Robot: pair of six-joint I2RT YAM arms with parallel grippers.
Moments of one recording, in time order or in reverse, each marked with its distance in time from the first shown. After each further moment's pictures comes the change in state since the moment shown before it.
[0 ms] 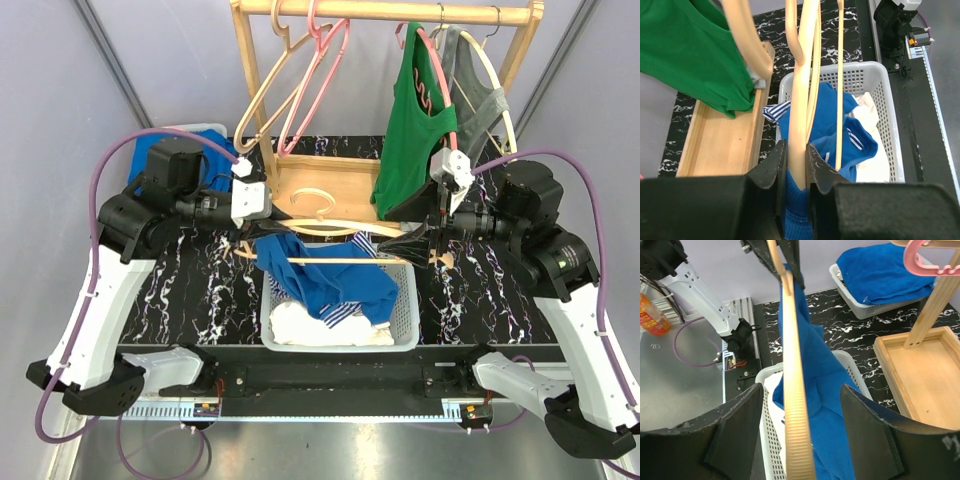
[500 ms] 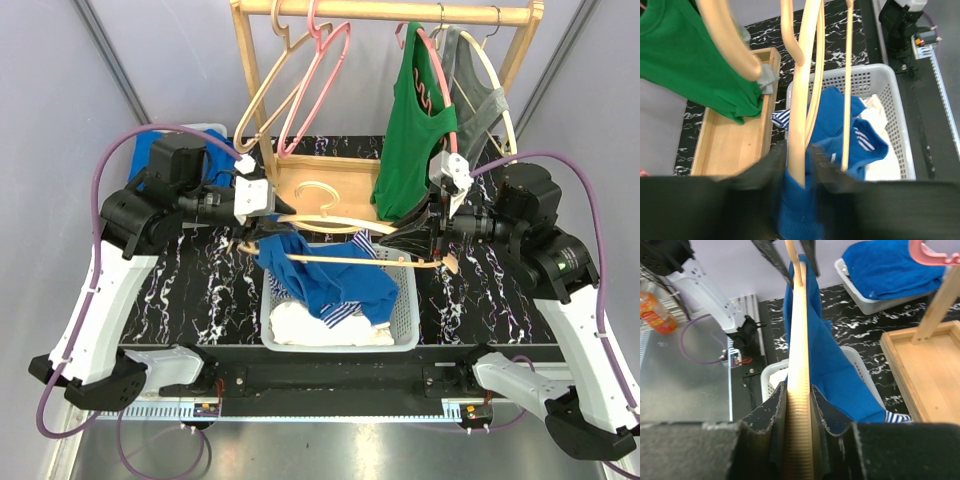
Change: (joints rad) left arm -0.008 0.042 0.056 0.001 -0.005 0.021; right arm 0.000 -0.006 -0.014 -0.013 -0.020 0.008
